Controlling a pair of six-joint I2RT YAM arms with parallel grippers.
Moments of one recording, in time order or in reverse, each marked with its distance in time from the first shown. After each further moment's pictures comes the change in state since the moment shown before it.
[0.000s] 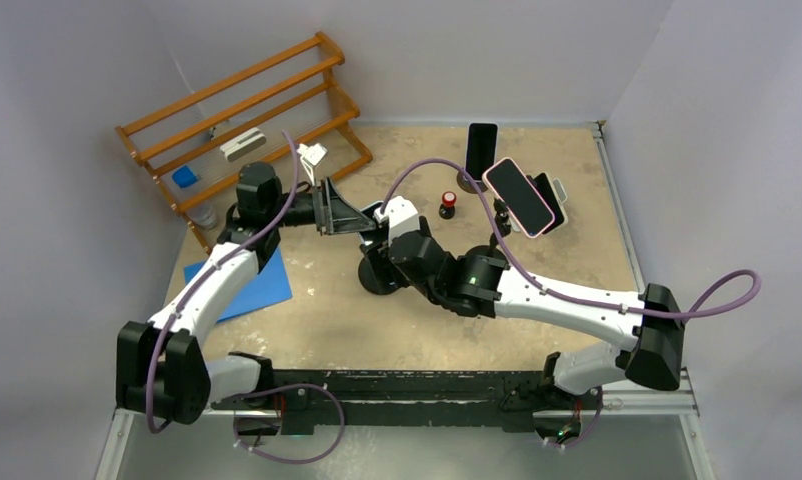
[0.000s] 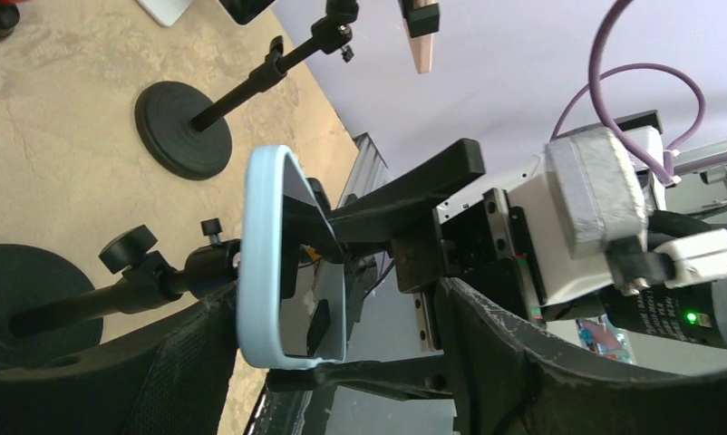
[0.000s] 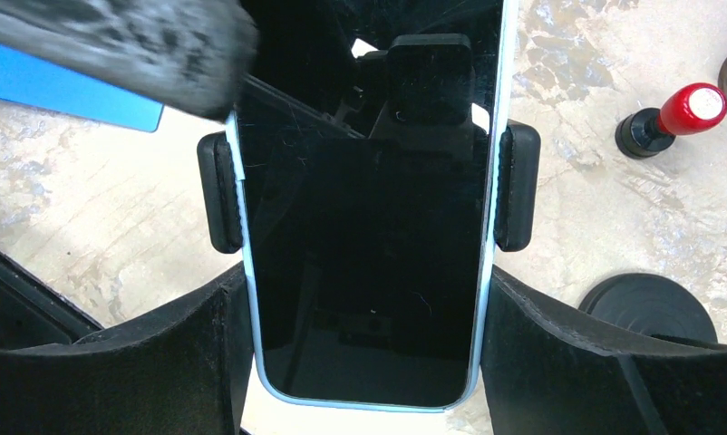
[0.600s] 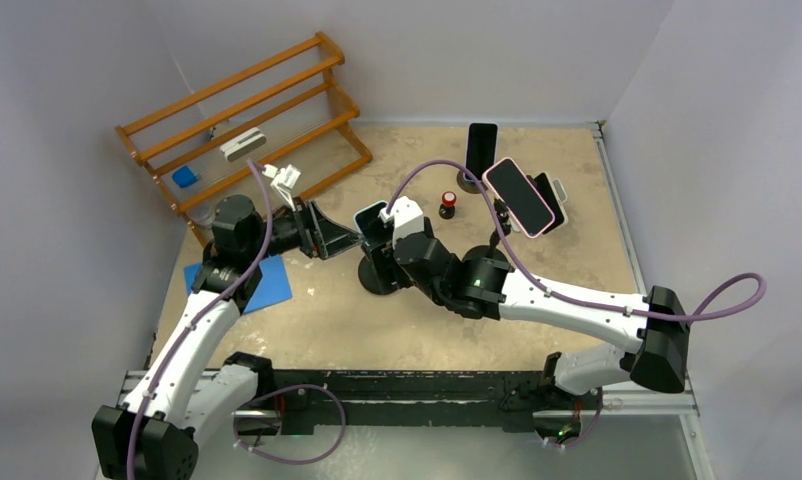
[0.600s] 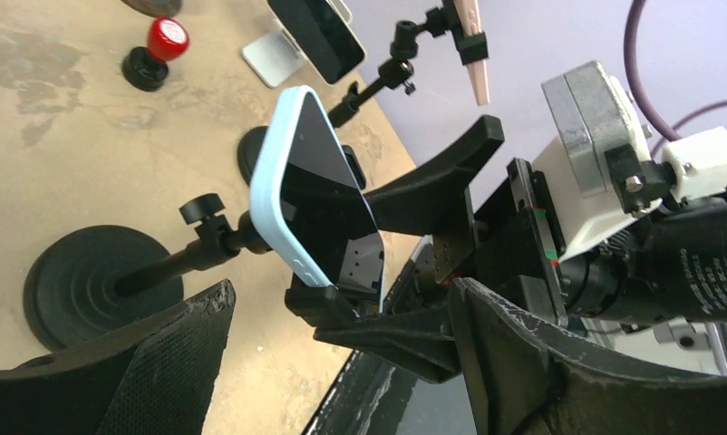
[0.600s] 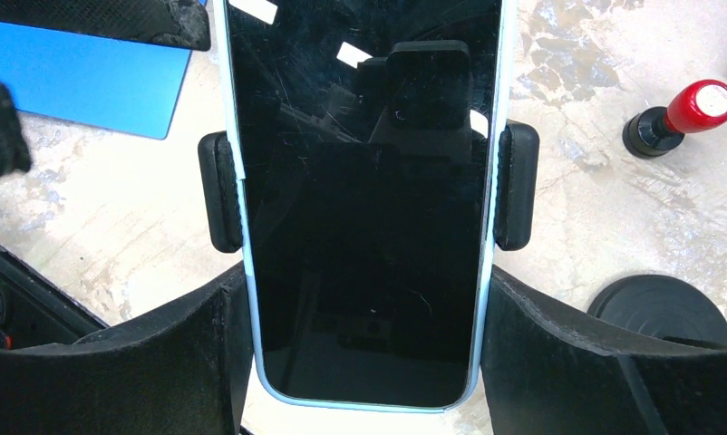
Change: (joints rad) left arm 0.000 -0.348 -0.125 -0.182 -0.275 0.129; right arm -0.003 -0.031 -0.039 0.038 -0.008 0.017
